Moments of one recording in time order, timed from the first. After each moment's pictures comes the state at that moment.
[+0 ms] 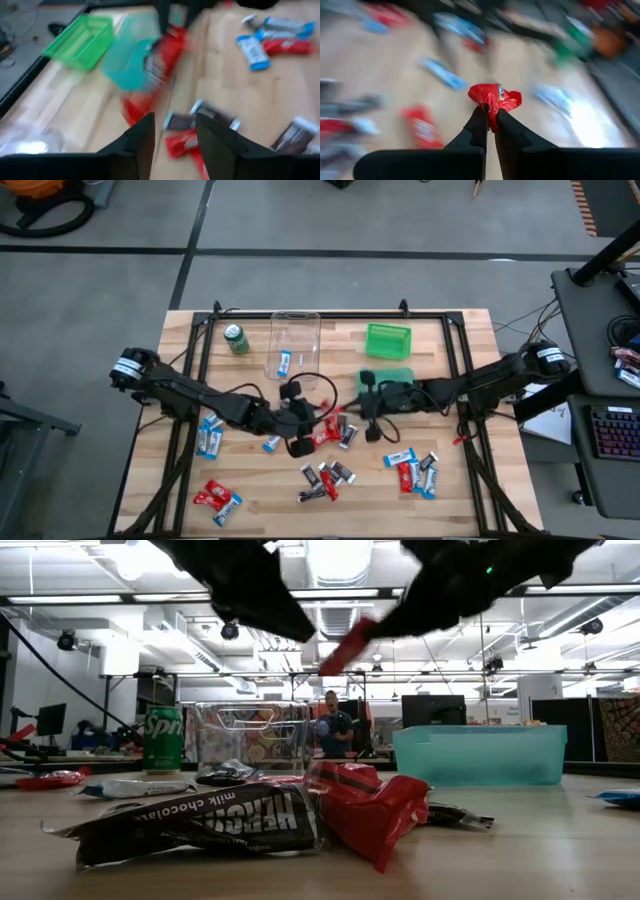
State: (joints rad) left arm -0.31 1.56 1.01 -0.13 -0.55 -0.22; right arm 0.13 1.39 0.73 0.22 0.22 -0.16
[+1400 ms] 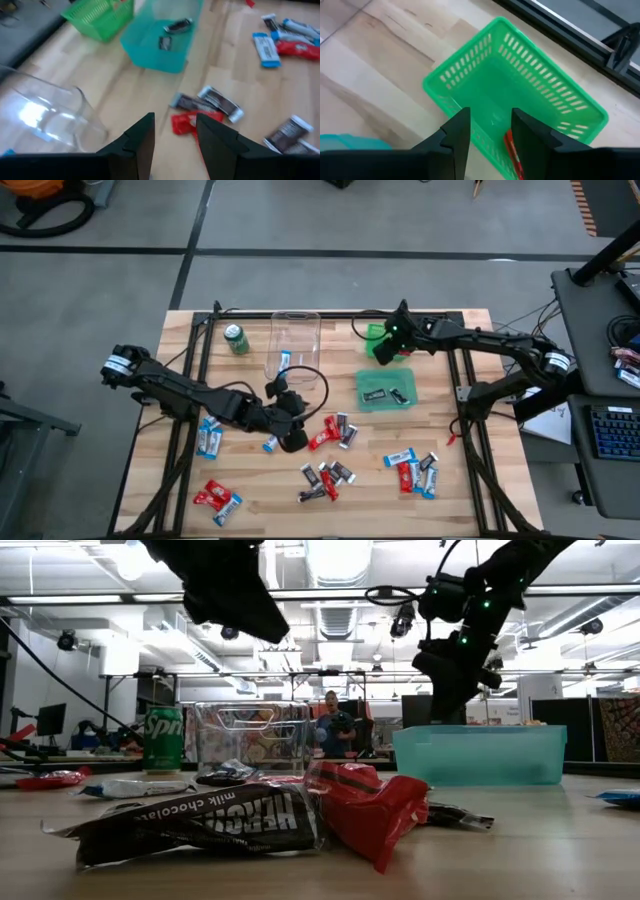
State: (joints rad) left arm -0.32 1.49 1.01 -0.30 -0.55 -0.45; right arm -0.54 1.37 0.88 -0.51 0.20 0.30
